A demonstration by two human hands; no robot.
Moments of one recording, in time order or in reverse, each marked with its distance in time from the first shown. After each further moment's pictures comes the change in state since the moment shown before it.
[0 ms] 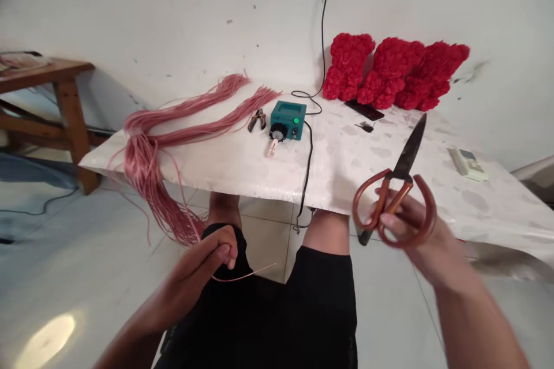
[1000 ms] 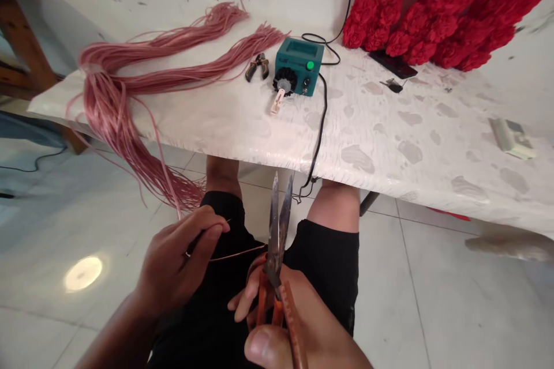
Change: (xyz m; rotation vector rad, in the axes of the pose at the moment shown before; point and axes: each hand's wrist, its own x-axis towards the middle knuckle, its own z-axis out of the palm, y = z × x) left_hand -0.008 -0.021 0.022 0.403 0.350 0.254; right_hand -0.154 -0.058 0.156 0.610 -0.865 0.293
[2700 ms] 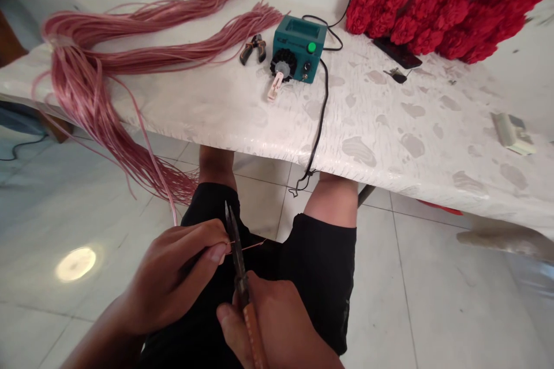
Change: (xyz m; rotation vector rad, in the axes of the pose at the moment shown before) left_hand -0.005 0.000 0.005 -0.160 -0.228 0.055; right_hand 0.017 0.014 0.025 -0.567 0.181 0.025
